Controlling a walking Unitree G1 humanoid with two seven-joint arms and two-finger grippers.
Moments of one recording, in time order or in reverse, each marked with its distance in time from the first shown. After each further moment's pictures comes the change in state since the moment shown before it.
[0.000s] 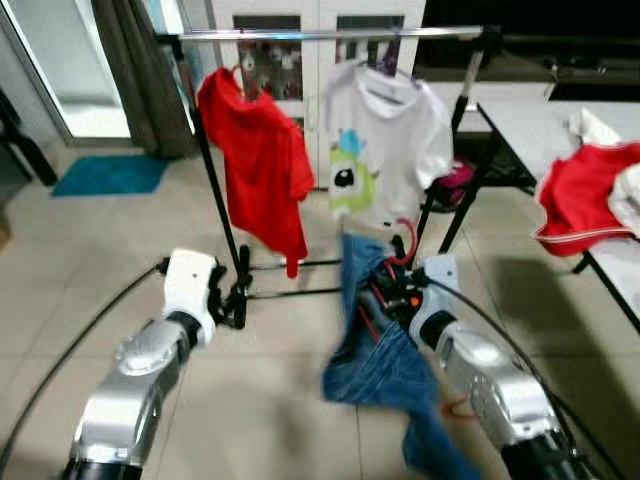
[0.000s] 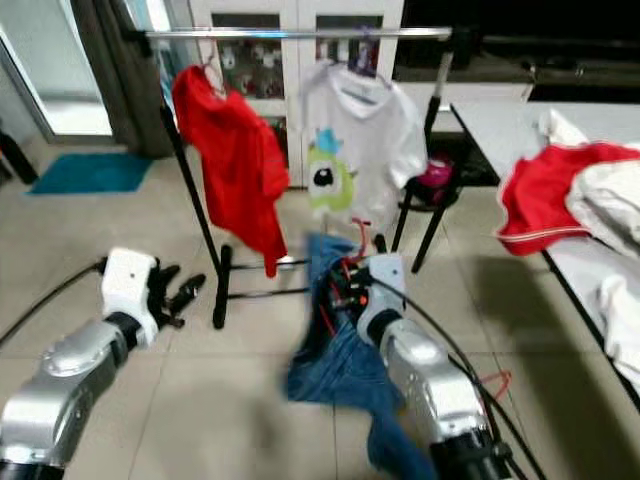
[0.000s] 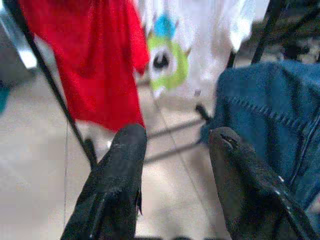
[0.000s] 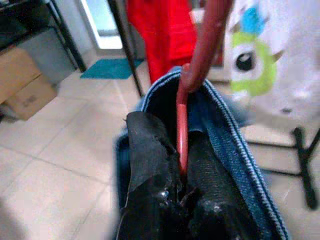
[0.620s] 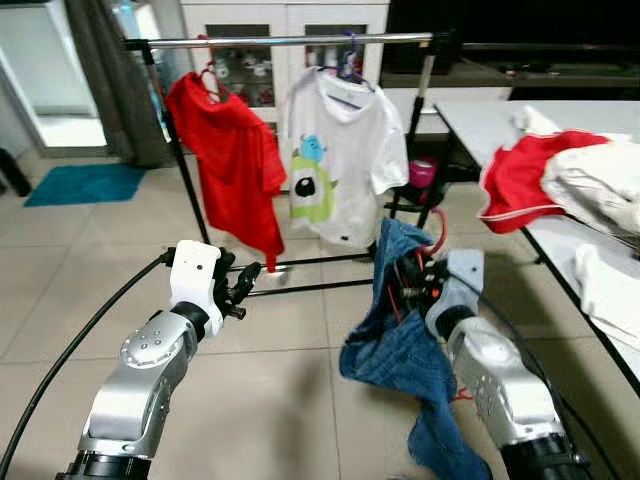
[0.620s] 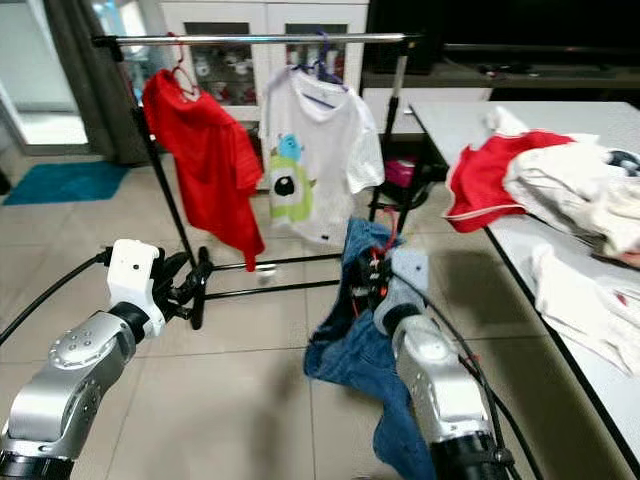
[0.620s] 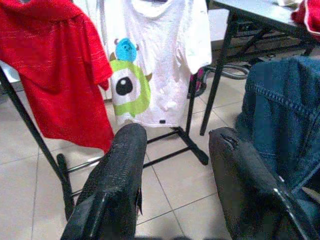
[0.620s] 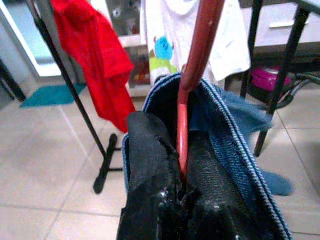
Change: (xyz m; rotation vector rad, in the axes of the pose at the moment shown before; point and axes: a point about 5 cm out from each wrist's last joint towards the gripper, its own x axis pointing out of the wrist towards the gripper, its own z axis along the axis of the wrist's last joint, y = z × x) left arm 0.002 -0.004 0.002 -0.018 -0.020 -0.013; right arm -0.004 -0.017 0.004 0.048 -0.068 -0.179
